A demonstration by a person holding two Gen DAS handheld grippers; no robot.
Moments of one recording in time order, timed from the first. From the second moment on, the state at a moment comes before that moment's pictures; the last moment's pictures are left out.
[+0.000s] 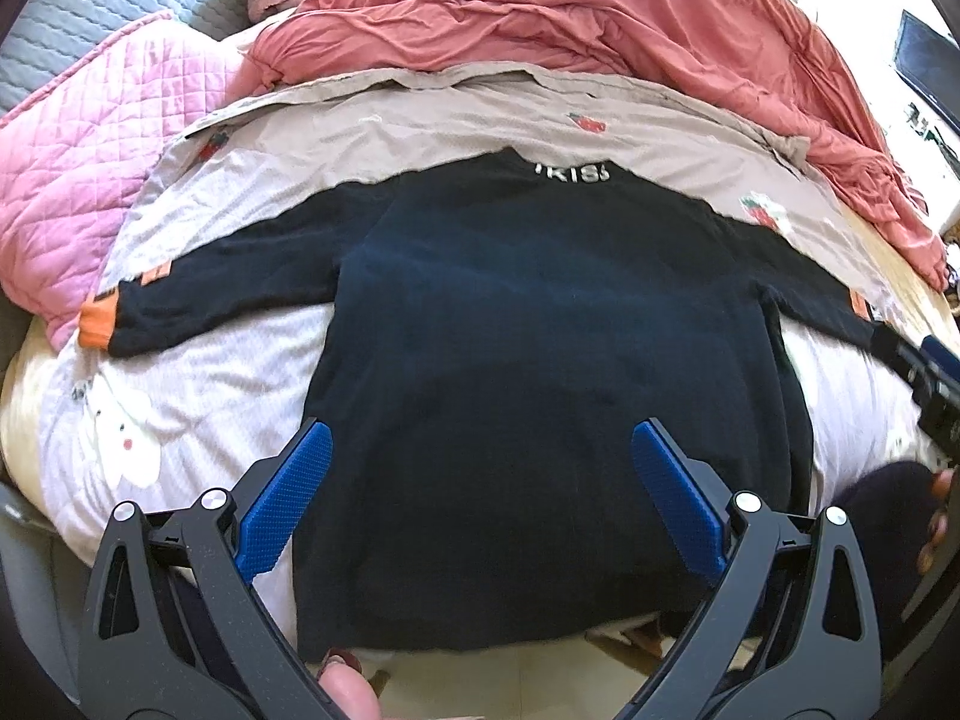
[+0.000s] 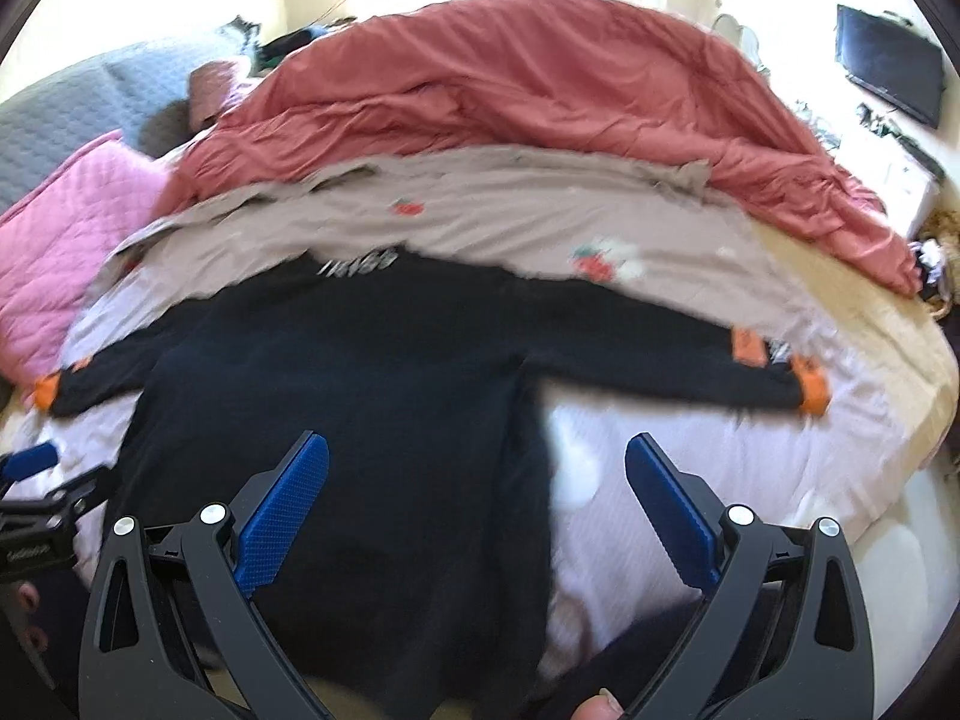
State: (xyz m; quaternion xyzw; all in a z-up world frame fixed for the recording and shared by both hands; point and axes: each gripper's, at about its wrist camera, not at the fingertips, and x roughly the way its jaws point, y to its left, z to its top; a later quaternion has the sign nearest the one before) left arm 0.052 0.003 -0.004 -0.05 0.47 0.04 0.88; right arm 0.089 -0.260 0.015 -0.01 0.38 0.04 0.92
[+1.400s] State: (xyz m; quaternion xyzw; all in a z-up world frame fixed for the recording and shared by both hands) left arm 0.230 -0.053 -0.109 -0.01 0.53 0.01 0.85; right arm 0.244 -0.558 -0.102 0.18 0.46 -0.31 0.81
